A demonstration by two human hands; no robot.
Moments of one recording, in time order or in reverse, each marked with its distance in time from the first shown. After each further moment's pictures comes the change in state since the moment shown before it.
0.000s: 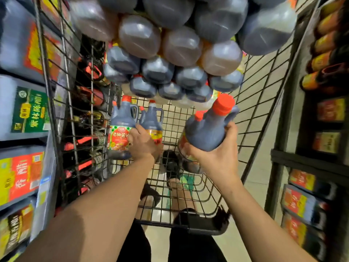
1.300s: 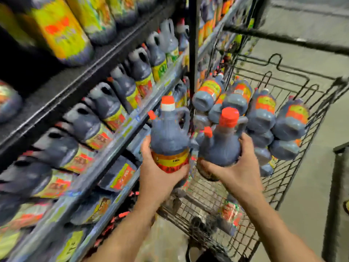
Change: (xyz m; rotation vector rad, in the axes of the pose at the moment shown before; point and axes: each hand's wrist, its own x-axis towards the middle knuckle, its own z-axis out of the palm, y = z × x) left_hand -0.214 -0.062 -0.269 -0.947 0.663 0.436; right_hand -0.106 -0.229 -0.011 -0.049 -0.225 -0.645
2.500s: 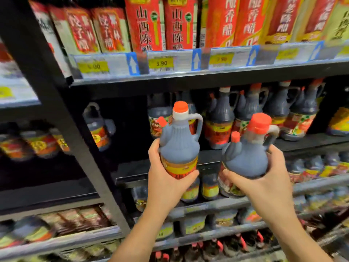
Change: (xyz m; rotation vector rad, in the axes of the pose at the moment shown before) left_hand -0.260 0.017 -0.488 0.020 0.822 0.198; right_hand -0.316 -0.308 0.228 0.312 -0.517 -0.588
